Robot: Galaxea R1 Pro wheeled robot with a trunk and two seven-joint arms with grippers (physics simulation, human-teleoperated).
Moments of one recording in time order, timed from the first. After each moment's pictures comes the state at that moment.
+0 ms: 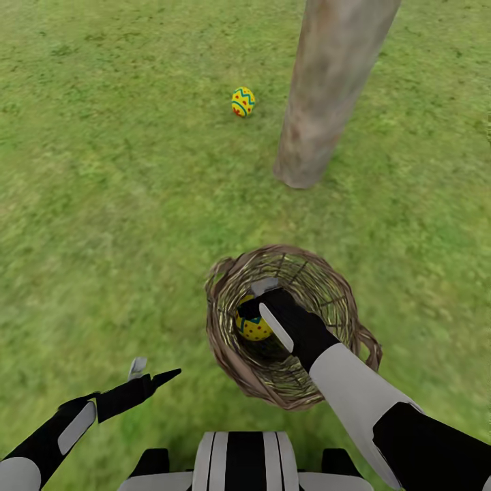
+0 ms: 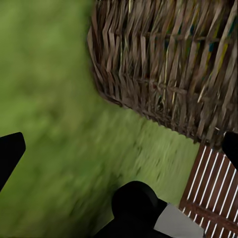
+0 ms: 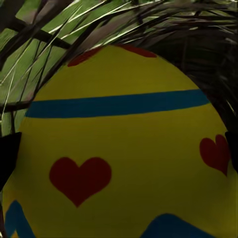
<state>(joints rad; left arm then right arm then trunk) -0.55 0.33 -0.25 -0.56 0.78 0.39 -1.03 -0.99 0.17 0.53 -0.78 -0.34 0.79 -0.20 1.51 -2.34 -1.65</state>
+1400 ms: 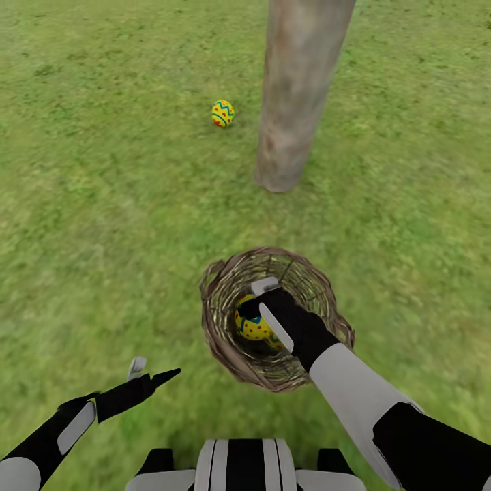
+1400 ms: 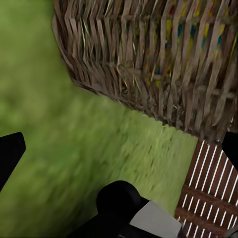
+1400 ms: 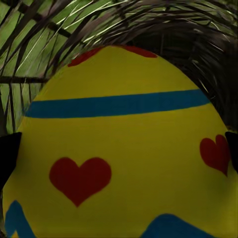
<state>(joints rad) -0.56 0.33 -0.25 -0.56 0.78 0.39 -1.03 -0.99 0.17 0.53 -0.78 -0.33 0.79 -0.19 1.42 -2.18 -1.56</state>
